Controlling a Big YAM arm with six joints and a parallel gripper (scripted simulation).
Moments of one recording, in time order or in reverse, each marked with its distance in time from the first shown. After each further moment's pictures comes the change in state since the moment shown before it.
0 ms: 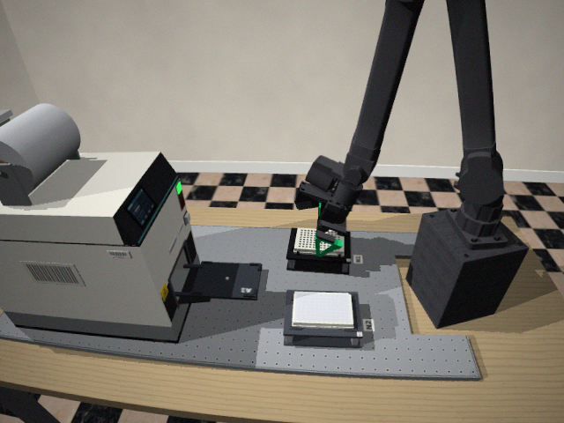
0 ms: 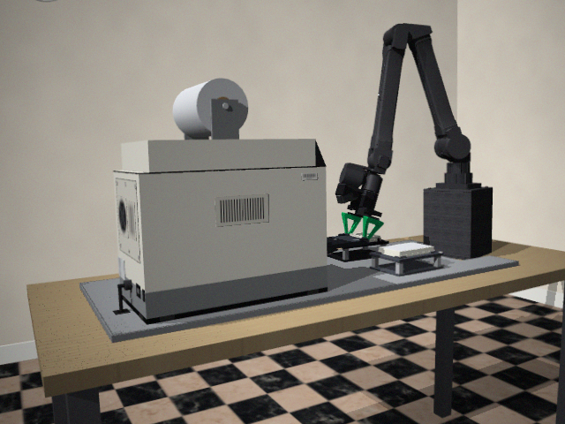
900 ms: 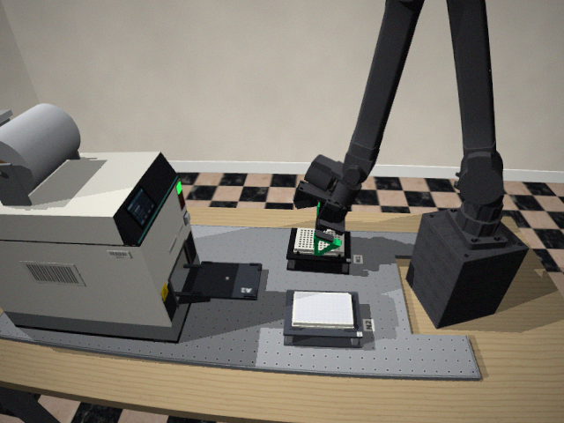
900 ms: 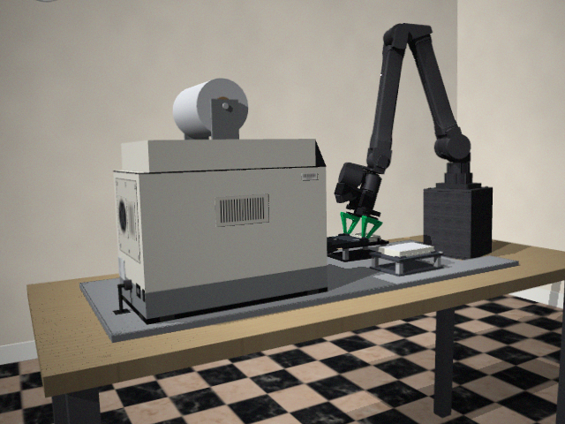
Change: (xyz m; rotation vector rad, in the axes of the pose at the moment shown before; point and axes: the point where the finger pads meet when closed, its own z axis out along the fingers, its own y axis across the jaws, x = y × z) arm -0.004 -0.001 0.000 0.002 -0.007 -0.001
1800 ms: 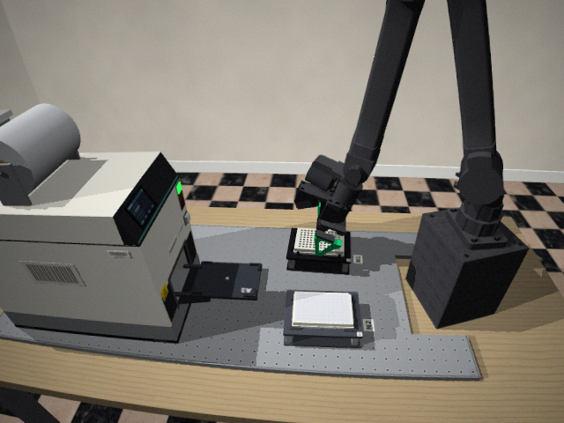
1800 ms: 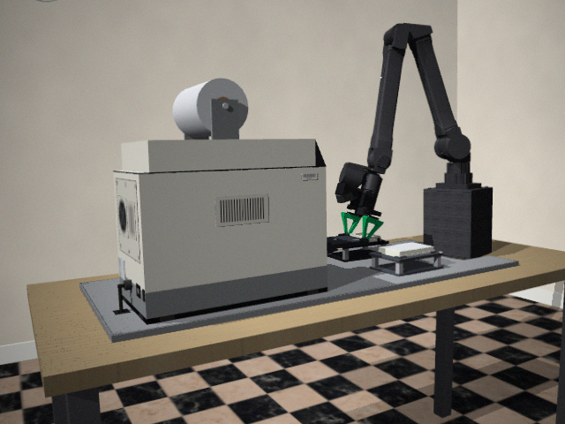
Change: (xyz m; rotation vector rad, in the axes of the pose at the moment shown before) arm 0.002 0.001 -0.001 -0.001 0.003 0.000
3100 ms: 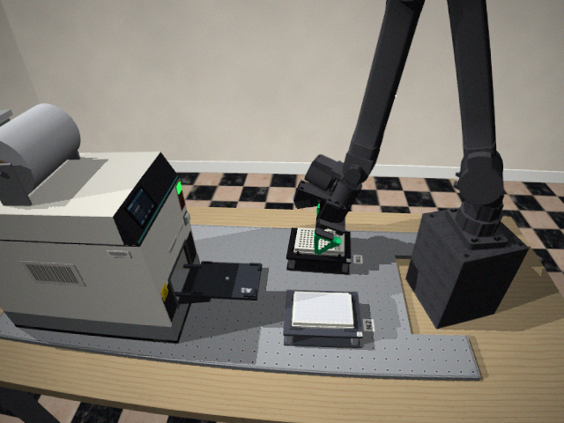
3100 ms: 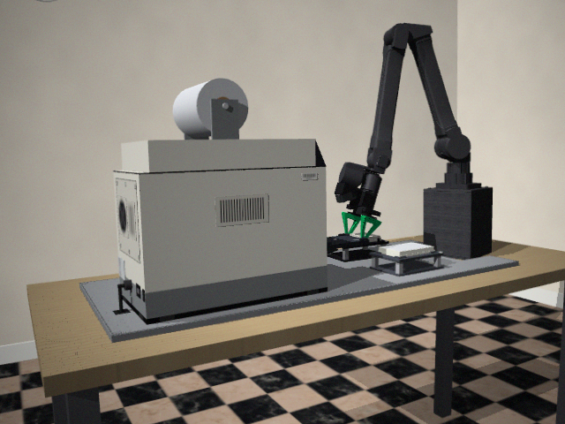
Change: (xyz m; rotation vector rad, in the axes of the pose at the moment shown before) arm -0.002 -0.001 0.000 0.001 -0.005 0.000
